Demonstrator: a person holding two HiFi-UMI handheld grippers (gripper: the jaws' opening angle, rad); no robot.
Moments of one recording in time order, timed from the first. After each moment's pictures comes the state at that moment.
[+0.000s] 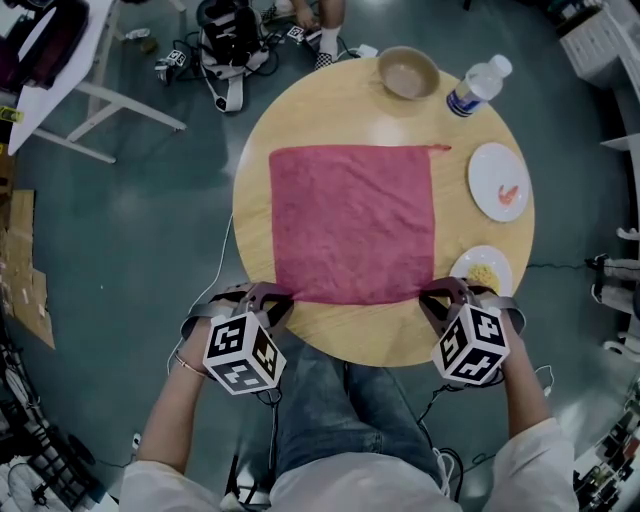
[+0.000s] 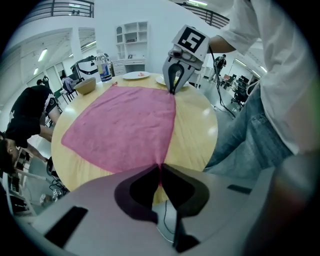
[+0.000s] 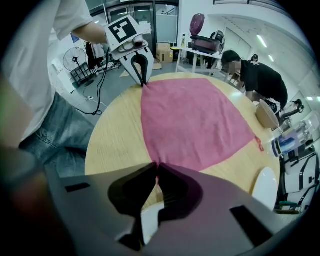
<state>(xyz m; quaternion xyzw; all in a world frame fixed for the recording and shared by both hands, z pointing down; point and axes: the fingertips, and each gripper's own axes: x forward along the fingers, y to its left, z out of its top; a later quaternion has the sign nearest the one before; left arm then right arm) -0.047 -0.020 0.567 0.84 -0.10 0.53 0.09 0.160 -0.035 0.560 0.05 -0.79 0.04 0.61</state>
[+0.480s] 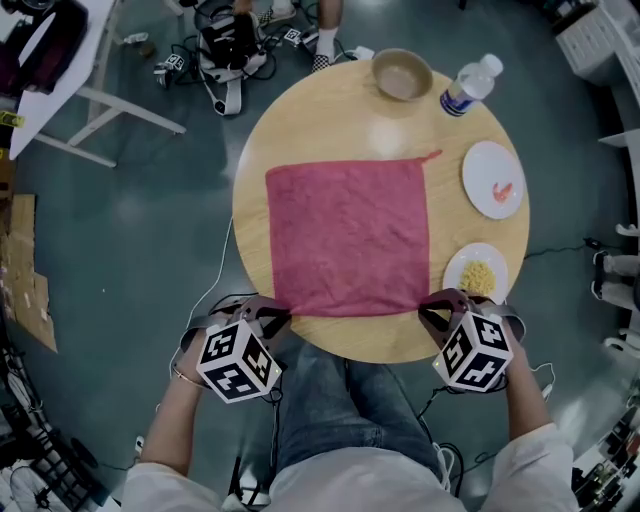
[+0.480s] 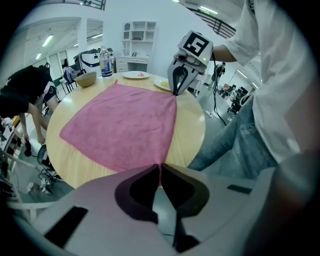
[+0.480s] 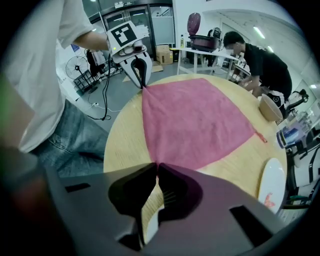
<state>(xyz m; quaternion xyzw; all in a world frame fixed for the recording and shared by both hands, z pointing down) -0.048 0.009 0.556 0.84 -0.09 0.52 0.15 0.163 -0.007 0.546 0.03 -0.80 0.08 0.60</state>
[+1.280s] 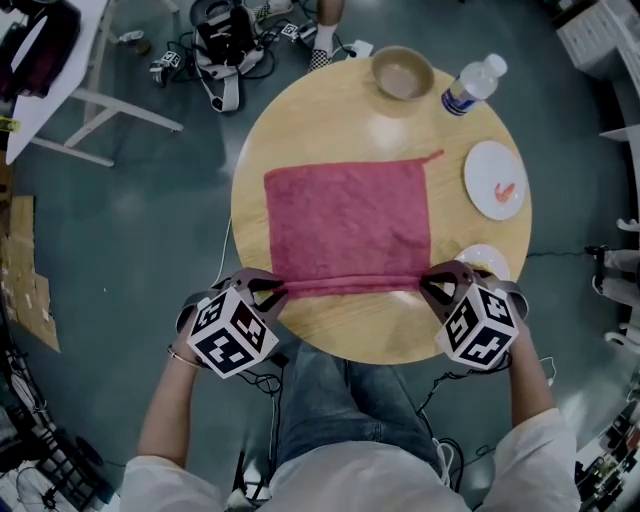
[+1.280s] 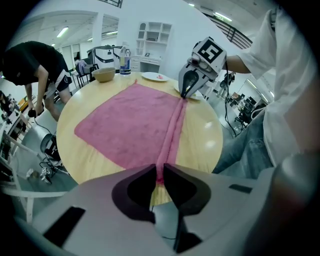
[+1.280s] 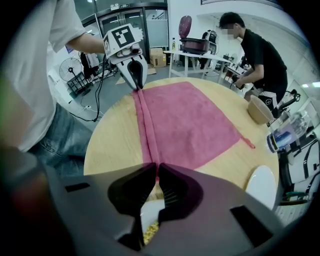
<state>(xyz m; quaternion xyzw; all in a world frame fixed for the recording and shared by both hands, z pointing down) -0.060 -0.048 0.555 0.83 -0.14 0.50 0.19 0.157 -0.065 0.543 0.07 -0.80 0.08 0.59</state>
